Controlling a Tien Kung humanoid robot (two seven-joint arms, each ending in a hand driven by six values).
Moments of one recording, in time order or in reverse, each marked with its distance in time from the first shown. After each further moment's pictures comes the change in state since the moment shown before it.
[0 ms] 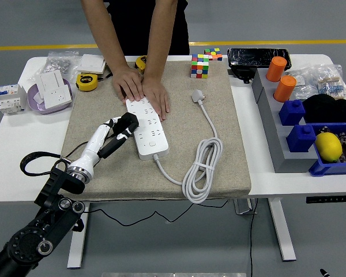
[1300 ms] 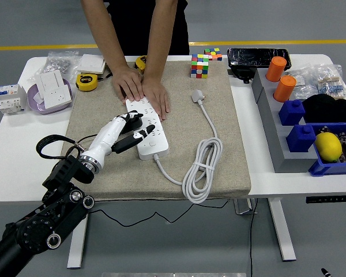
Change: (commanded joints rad) left arm -0.105 0.028 0.105 0.019 0.197 -0.037 0.068; right arm 0.004 -0.004 -0.017 0.000 0.008 -0.001 -0.007
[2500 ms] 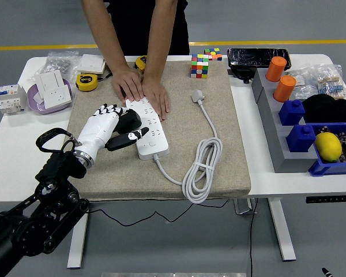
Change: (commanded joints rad) left arm 0.006 0.045 -0.003 -0.042 0.300 0.002 0.104; right arm 0.000 0.002 0.007 0.000 0.004 -0.002 0.000
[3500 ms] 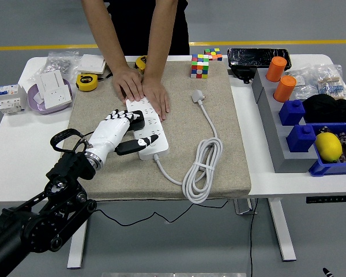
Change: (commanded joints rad) left arm -0.049 -0.017 0.060 0.047 0.001 -0.022 -0.006; right arm -0.001 -0.002 -0.006 0.000 -0.001 -0.001 -0.004
